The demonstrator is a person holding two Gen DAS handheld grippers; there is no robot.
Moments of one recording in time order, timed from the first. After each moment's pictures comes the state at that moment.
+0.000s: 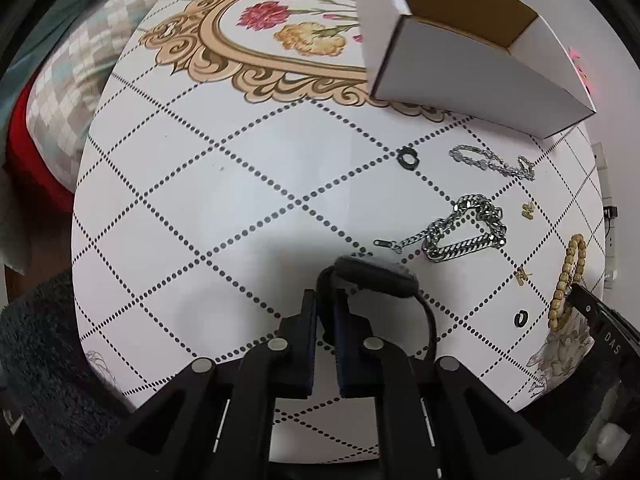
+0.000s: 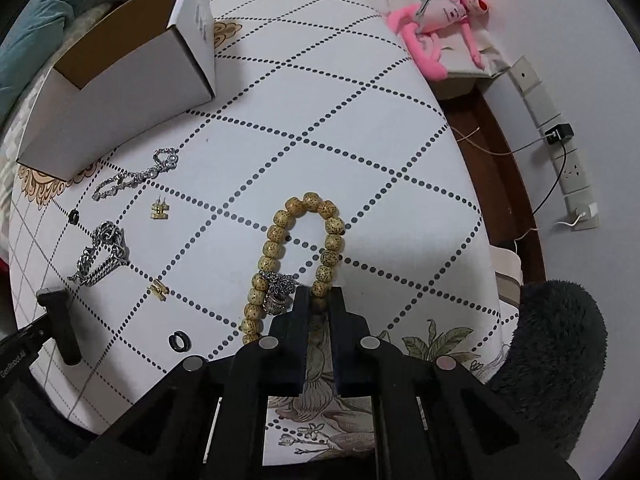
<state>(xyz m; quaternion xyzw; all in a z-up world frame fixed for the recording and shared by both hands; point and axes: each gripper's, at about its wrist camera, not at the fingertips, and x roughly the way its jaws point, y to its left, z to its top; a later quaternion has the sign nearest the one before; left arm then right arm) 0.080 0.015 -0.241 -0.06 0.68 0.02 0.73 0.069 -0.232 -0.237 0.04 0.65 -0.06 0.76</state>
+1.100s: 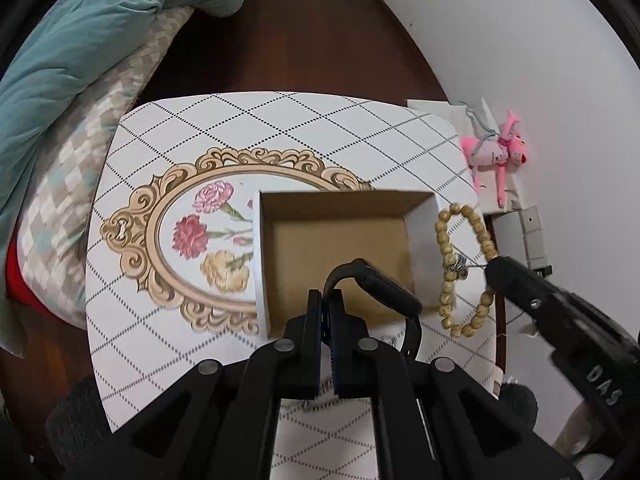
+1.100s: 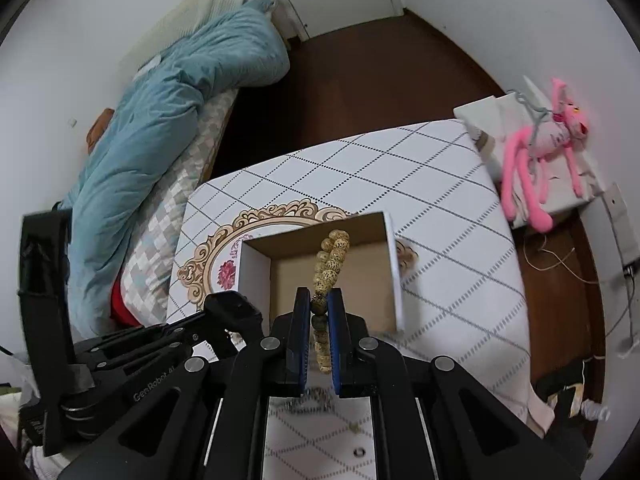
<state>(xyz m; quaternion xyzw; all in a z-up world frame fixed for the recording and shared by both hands) 0.221 -0.020 -0.115 -0.09 0.61 -0.05 0.78 0.212 -0.193 -0.082 0.12 0.54 0.14 0.82</state>
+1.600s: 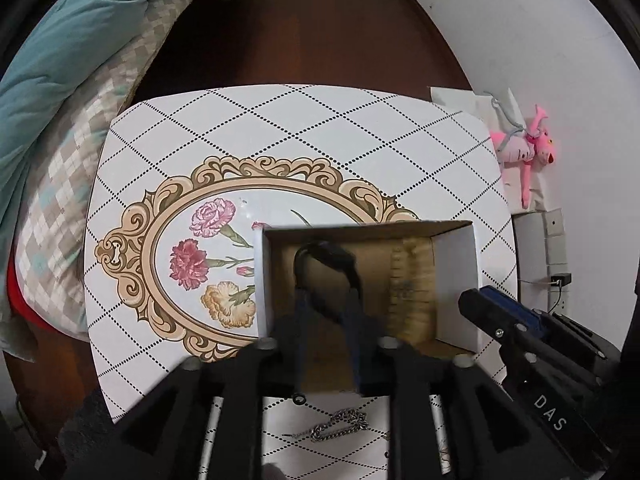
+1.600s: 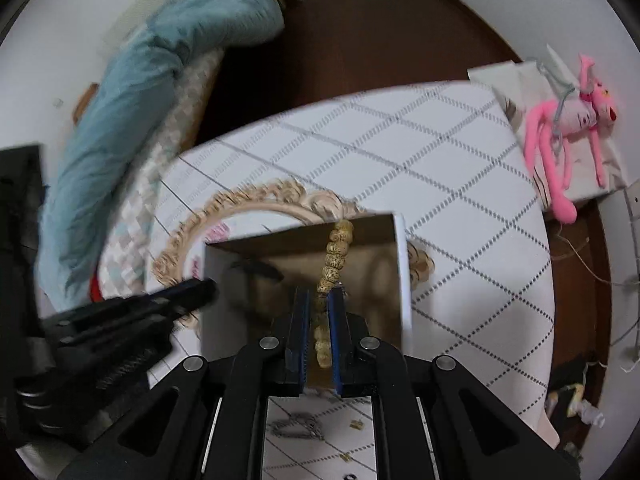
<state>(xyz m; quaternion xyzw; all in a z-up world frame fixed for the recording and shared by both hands) 0.263 -0.017 -0.136 -0.08 0.64 -0.03 0.76 0.265 -0.189 -0.140 0.10 0.61 0.13 0.77</state>
